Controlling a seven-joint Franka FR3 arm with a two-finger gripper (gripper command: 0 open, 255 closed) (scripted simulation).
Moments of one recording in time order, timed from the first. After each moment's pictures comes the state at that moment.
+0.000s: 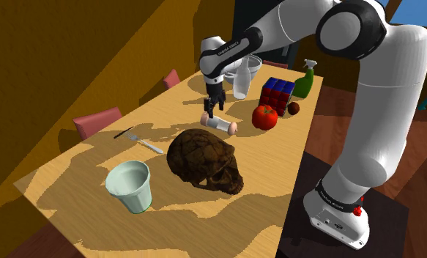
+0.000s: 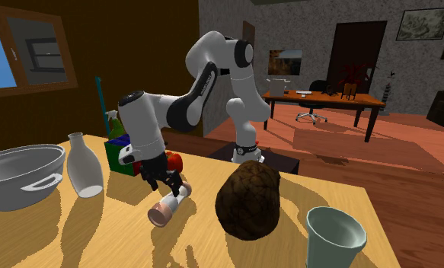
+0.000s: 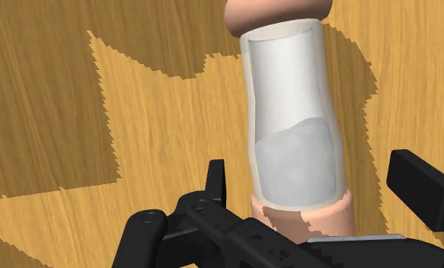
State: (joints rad) arm -0.06 0.34 0.08 -1.88 0.01 2.03 -0.17
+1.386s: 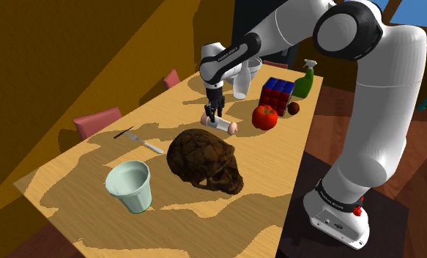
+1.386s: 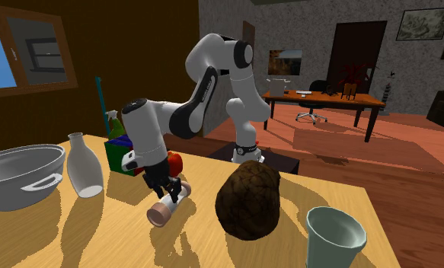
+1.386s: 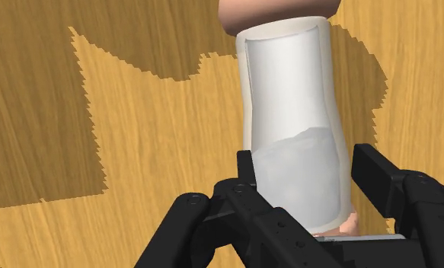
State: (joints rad) arm -0.06 0.36 0.08 -1.91 0.01 2.09 -0.18
